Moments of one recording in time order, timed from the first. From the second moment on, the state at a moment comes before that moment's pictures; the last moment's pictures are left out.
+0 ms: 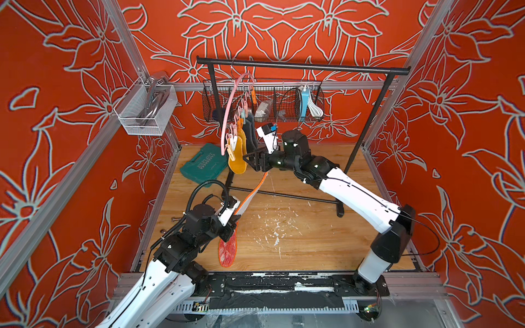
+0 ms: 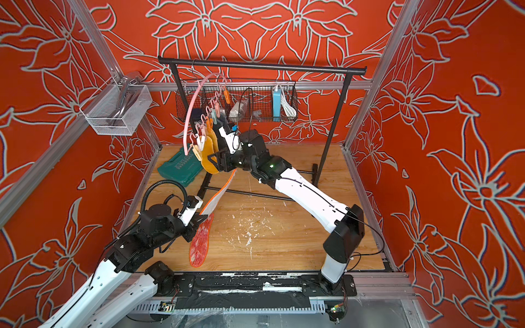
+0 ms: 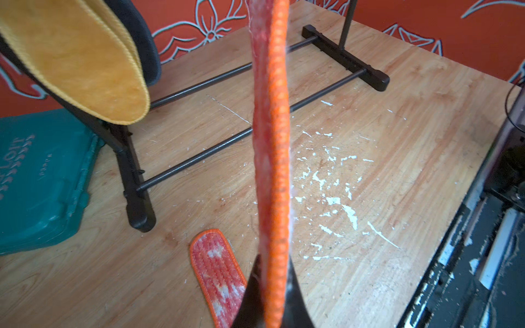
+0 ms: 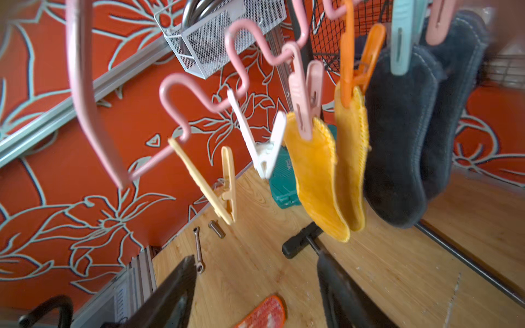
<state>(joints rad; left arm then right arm) -0.50 0.57 0.66 -0.65 0.17 0.13 0.81 1.64 1.66 -0.31 -0.27 0.32</state>
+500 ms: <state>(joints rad) -0.50 0.56 0.64 -0.68 0.35 0.28 0.81 1.06 0.95 -0.22 -0.25 -0.01</state>
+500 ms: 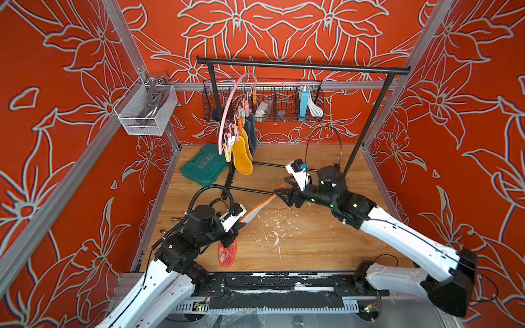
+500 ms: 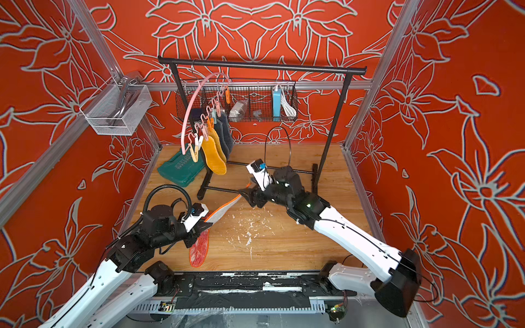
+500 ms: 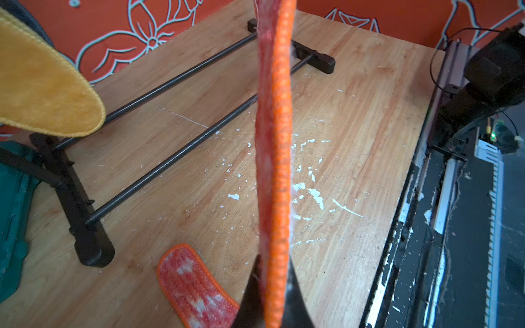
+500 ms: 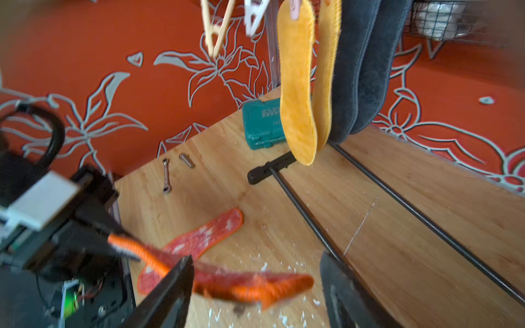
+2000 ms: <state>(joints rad) -0.53 0.44 0.57 -0.82 0.56 0.65 0.86 0.78 0.61 -0.27 -0.66 -0.60</state>
